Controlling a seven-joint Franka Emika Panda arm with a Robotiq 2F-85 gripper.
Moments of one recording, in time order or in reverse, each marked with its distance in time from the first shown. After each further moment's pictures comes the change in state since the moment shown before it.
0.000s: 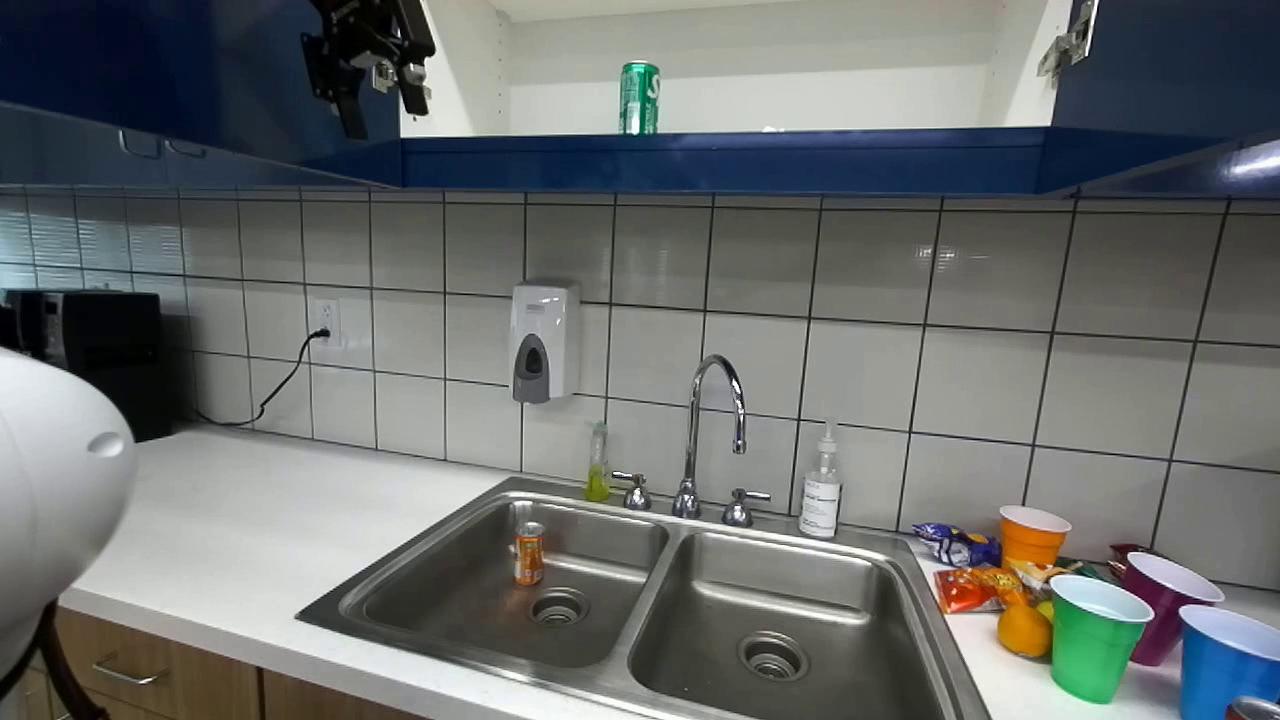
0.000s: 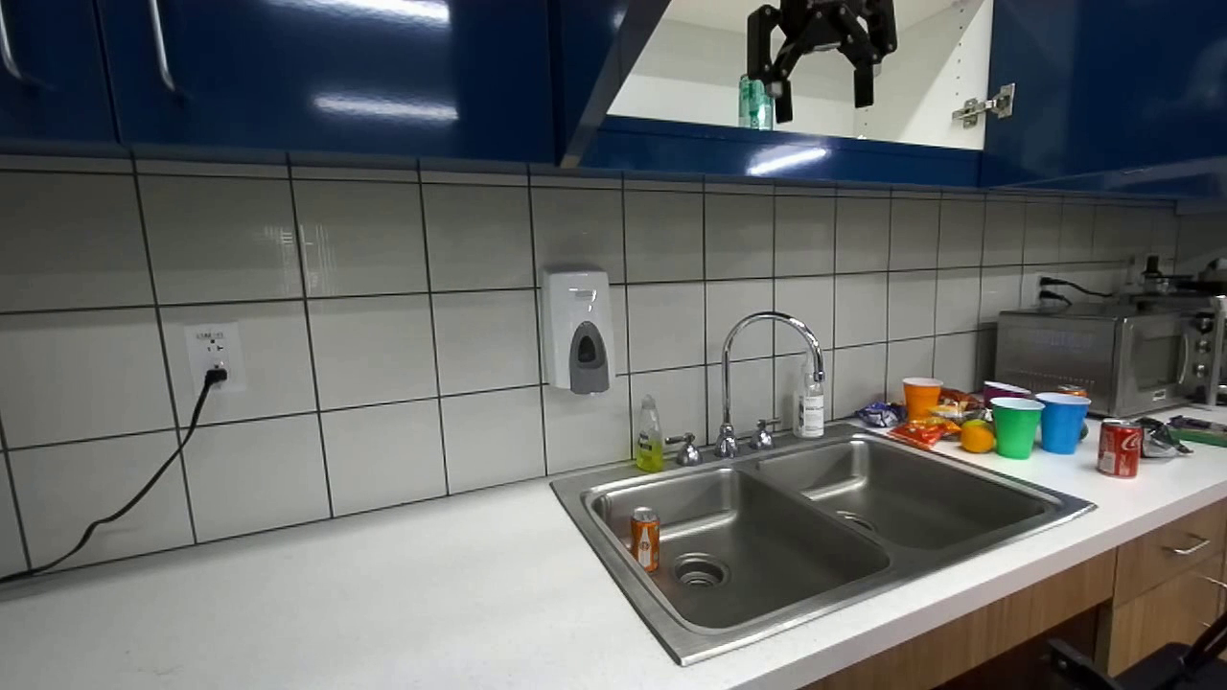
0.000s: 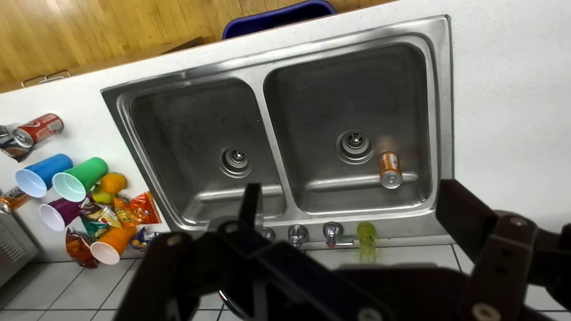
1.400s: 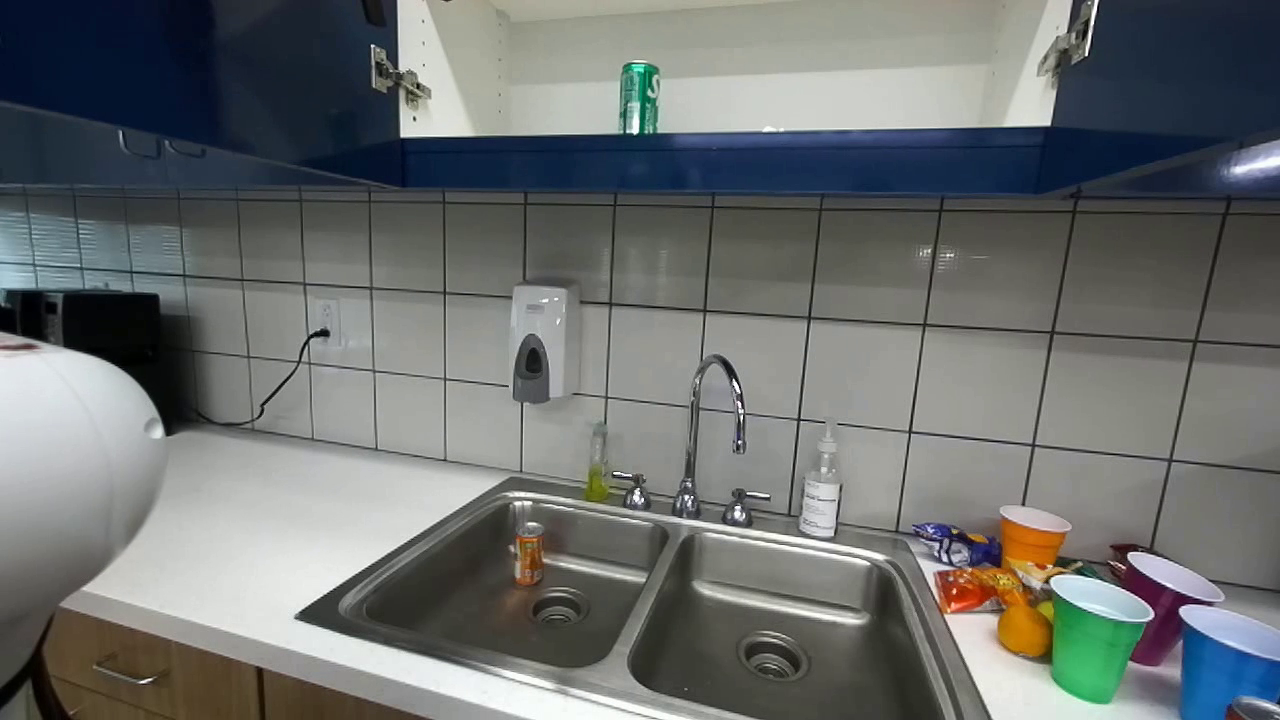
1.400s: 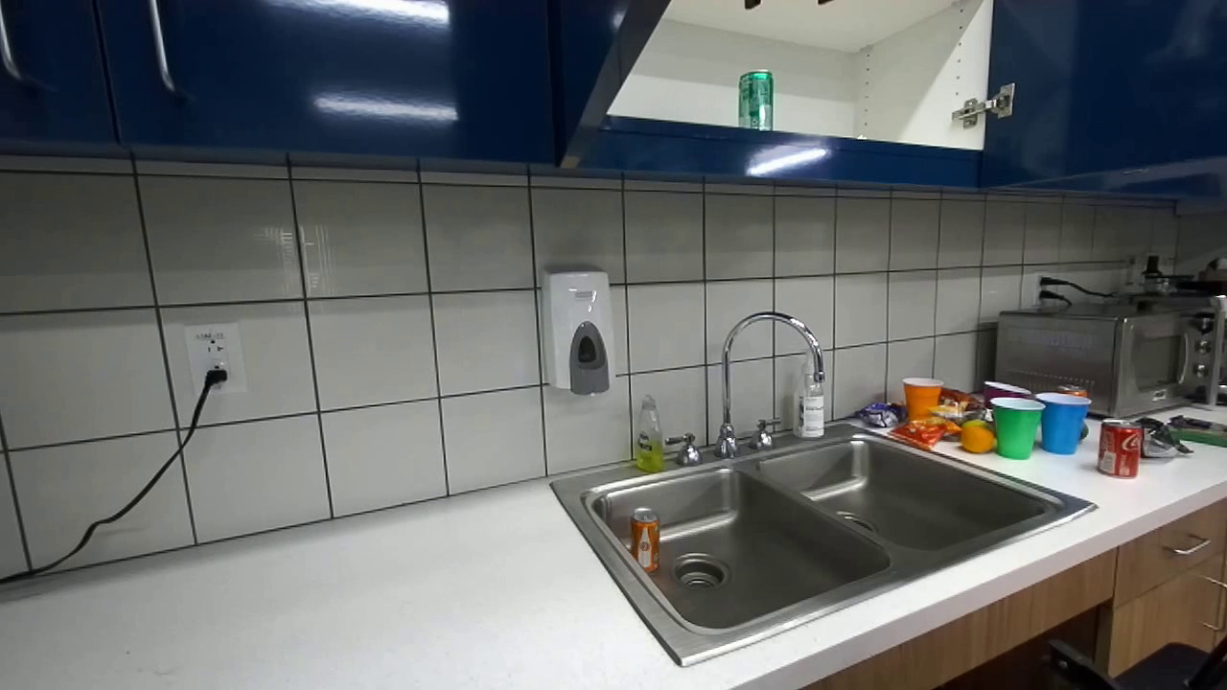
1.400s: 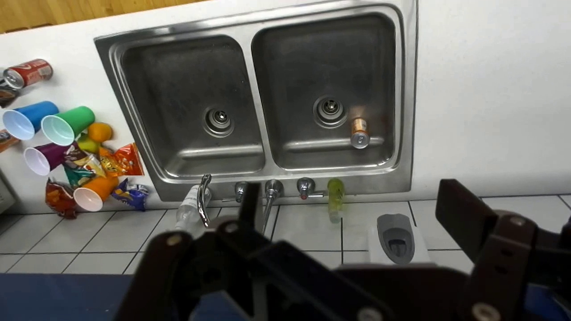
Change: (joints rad) arm 0.183 0.331 -0.134 0.660 -0.047 -0.290 -0.097
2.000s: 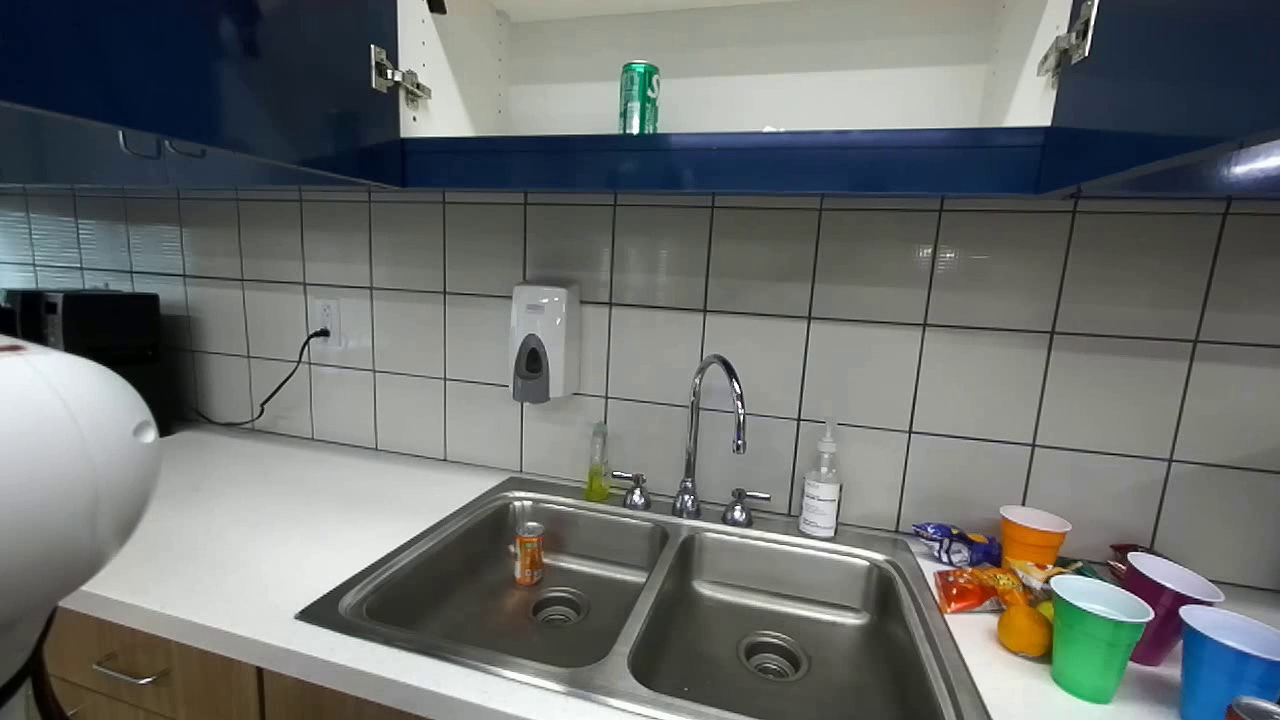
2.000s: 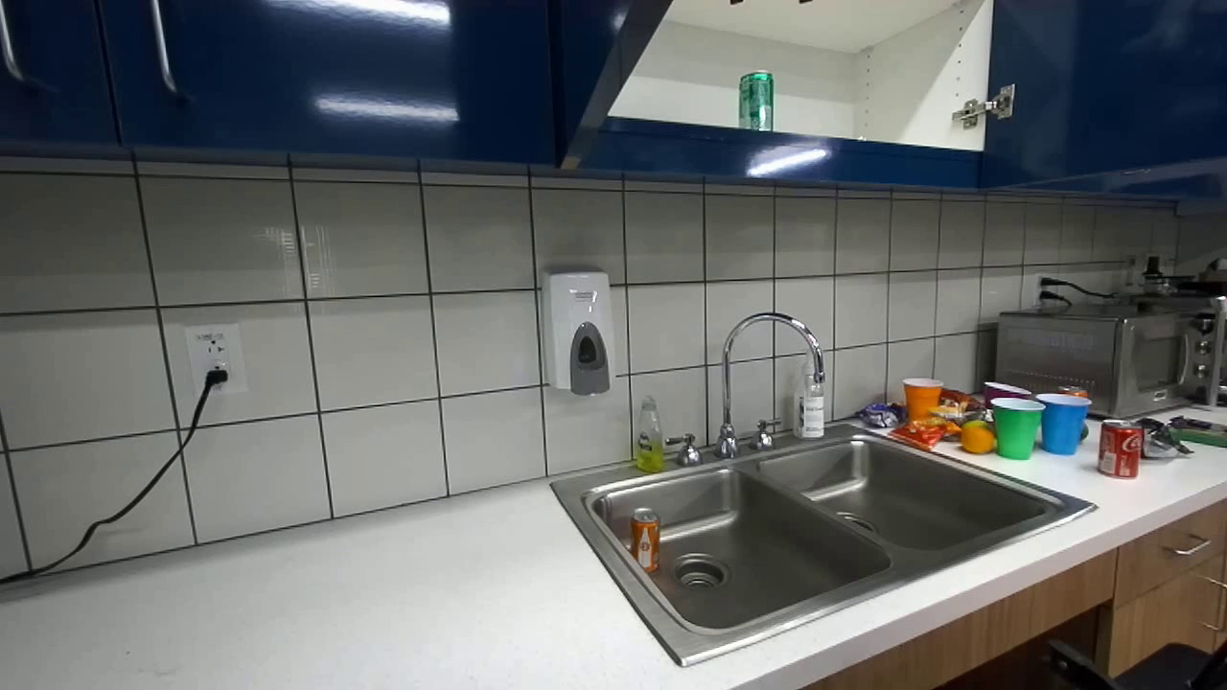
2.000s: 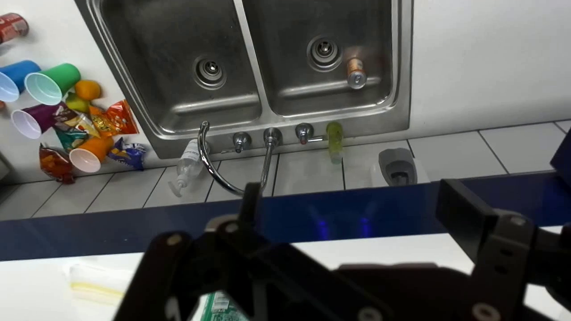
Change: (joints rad) arm -0.041 0.171 -0.061 0.279 0.028 0.028 -0.052
